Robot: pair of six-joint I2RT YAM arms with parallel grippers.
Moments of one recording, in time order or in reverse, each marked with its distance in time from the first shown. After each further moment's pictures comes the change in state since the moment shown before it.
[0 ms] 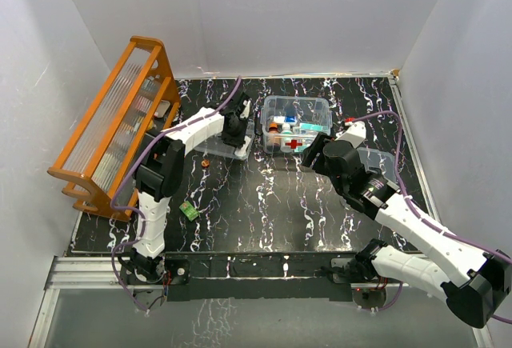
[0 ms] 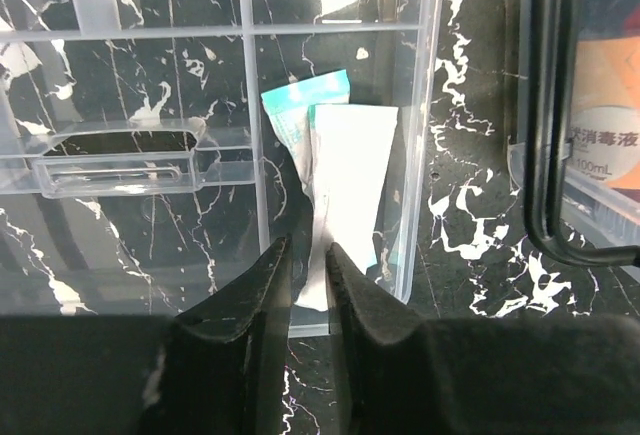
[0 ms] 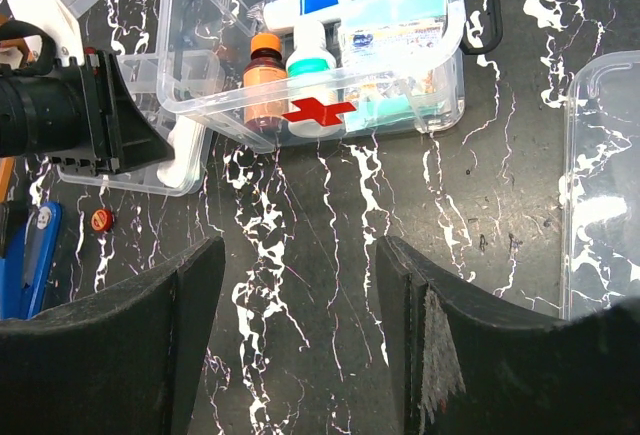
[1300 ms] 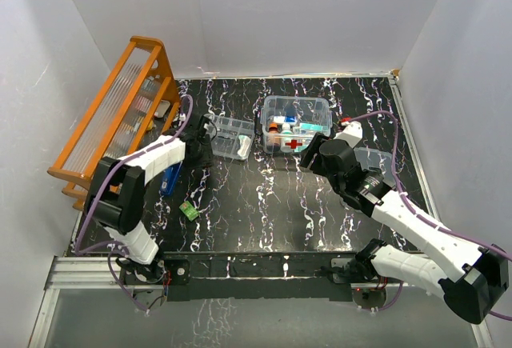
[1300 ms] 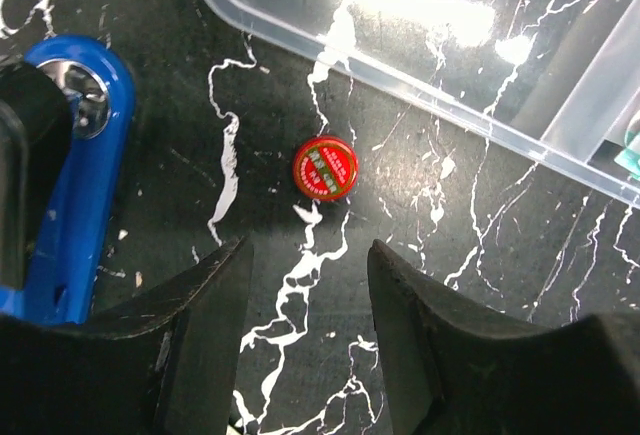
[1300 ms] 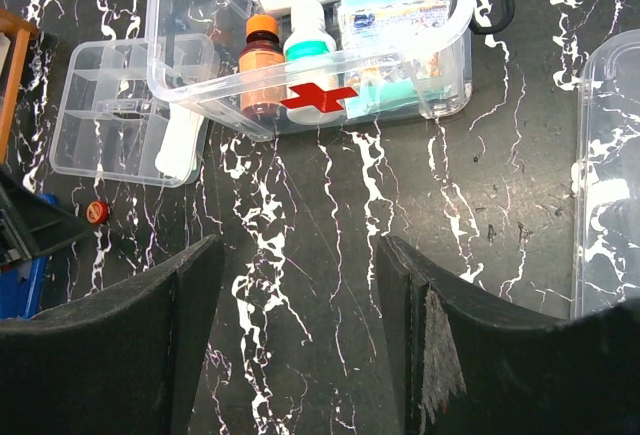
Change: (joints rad) left arm 0.145 -0.471 -0.612 0.138 -0.140 -0.249; right arm -0.004 0.037 0.000 0.000 -0.020 0.023
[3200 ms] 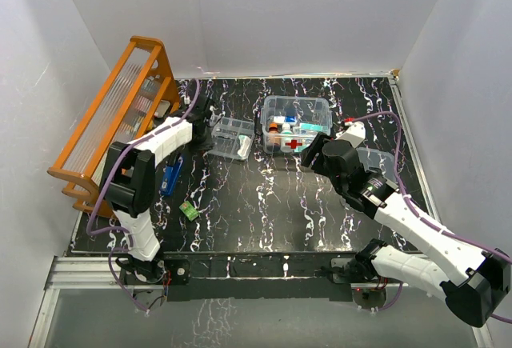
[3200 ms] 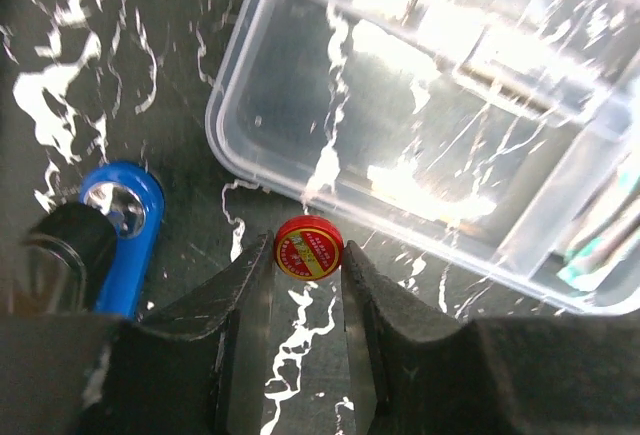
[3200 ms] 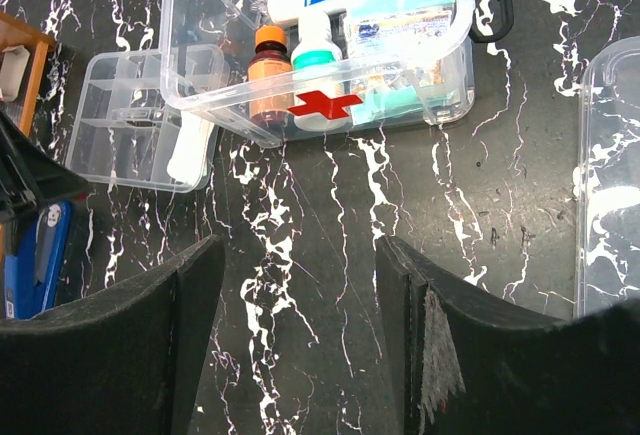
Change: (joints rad) left arm 0.014 0.194 0.247 -0.099 -0.076 0.032; right arm -0.001 -0.027 0.000 0.000 -0.001 0.008
